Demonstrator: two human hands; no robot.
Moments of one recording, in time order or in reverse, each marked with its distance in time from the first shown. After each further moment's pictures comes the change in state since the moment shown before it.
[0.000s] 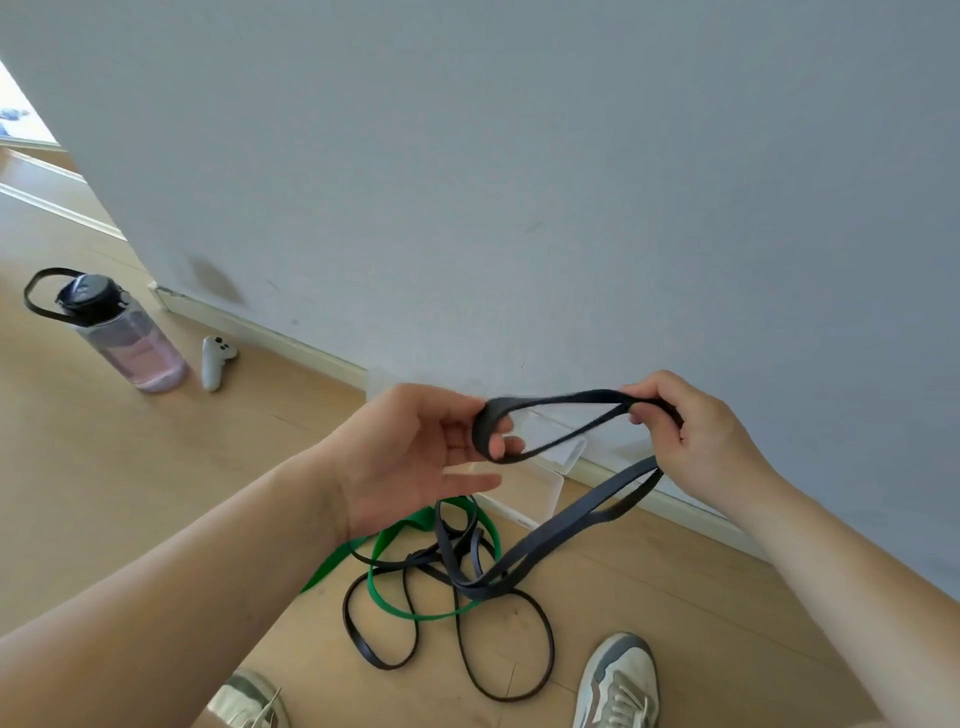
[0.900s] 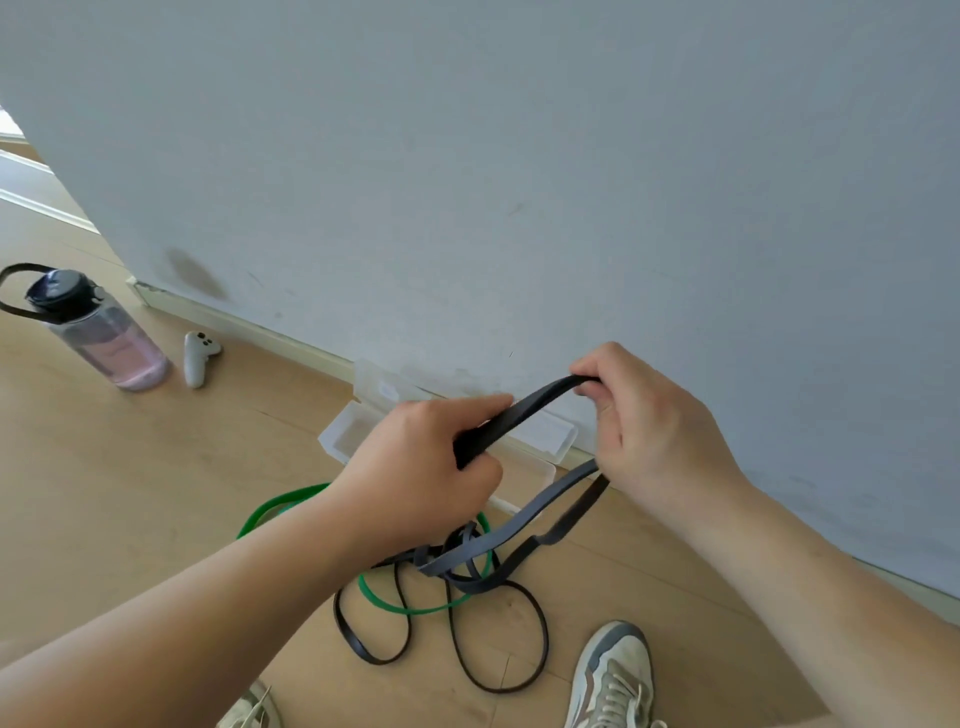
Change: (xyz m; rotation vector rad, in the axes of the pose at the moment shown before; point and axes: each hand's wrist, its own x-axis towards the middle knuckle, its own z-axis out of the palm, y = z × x) left_hand 0.004 -0.029 0.021 1.173 0.350 0.537; right_hand -0.015 -0.057 0.015 -0.270 0.141 -0.221
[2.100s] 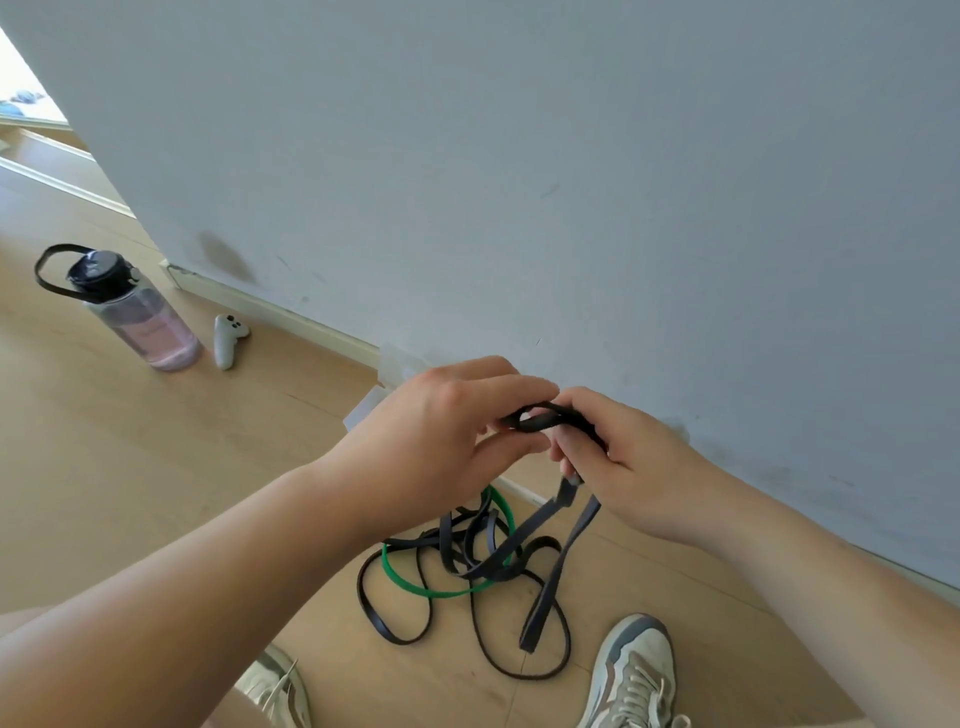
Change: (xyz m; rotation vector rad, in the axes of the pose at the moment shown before) left_hand 0.000 -0.009 -0.024 0.123 0.060 0.457; right_hand -0.007 -0.024 0.015 0.486 -0.498 0.135
